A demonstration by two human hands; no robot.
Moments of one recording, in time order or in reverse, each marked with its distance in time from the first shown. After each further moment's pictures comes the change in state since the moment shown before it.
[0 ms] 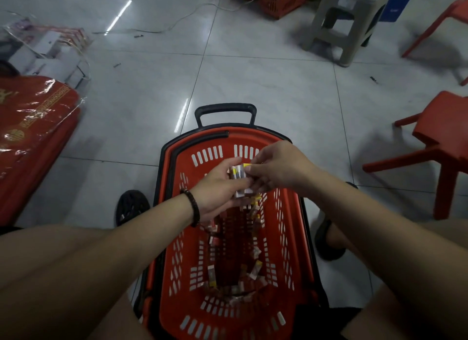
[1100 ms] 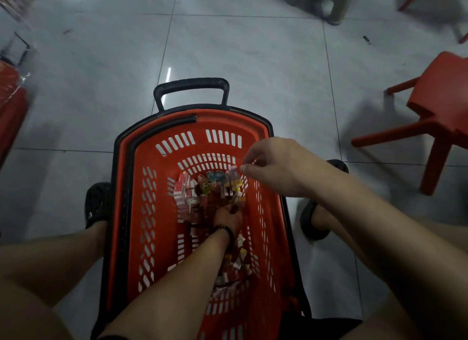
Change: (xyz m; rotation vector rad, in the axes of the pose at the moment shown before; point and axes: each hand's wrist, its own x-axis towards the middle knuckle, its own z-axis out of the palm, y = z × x) left_hand 0.149 -0.233 0.019 0.292 0.498 -0.286; right_hand 0.004 0.023 -0.039 -0.590 -0.023 -0.078
